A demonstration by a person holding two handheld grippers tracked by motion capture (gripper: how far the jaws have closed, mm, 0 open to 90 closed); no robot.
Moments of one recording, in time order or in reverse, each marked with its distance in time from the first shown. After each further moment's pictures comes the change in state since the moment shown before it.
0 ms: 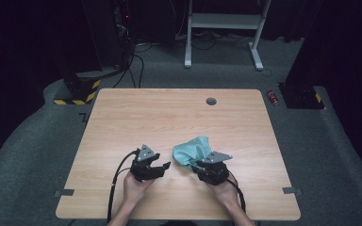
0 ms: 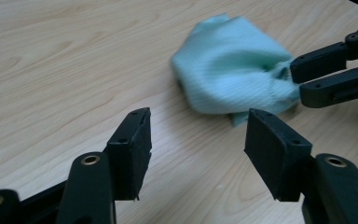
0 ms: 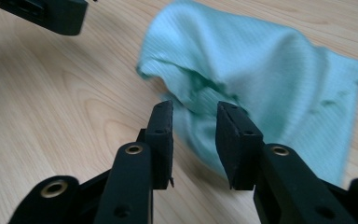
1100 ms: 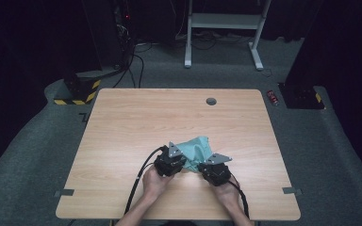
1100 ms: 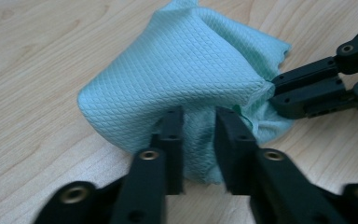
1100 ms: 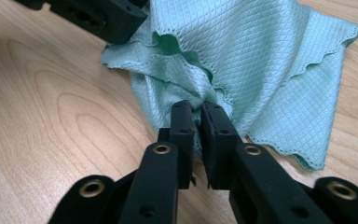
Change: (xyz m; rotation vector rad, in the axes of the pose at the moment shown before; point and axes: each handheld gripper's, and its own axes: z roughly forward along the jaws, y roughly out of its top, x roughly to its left) left arm -0.029 0.021 0.057 0.134 0.026 0.126; right arm -0.007 -0.015 0.013 0.055 -0.072 0.007
